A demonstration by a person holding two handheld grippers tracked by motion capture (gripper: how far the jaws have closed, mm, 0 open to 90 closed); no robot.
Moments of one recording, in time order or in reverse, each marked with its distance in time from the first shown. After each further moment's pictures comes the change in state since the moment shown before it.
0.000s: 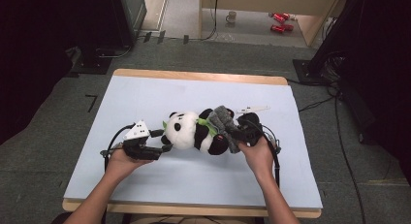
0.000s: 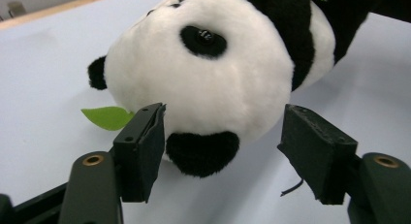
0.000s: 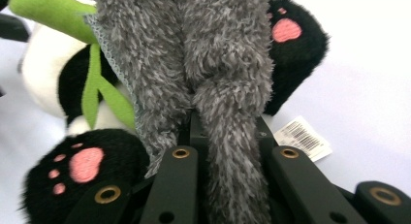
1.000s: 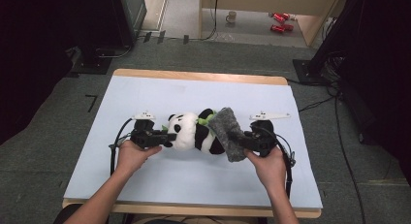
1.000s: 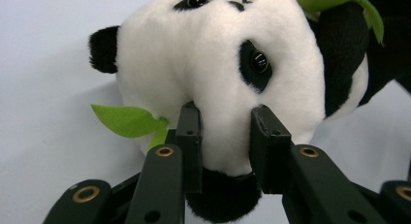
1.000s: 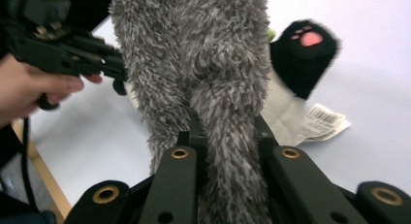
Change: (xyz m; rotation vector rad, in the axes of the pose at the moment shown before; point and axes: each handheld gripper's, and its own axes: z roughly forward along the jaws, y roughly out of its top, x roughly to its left) left arm 0.009 0.021 0.024 0.135 0.001 -0.344; right arm 0.026 -0.012 -0.061 -0.084 0.103 0.036
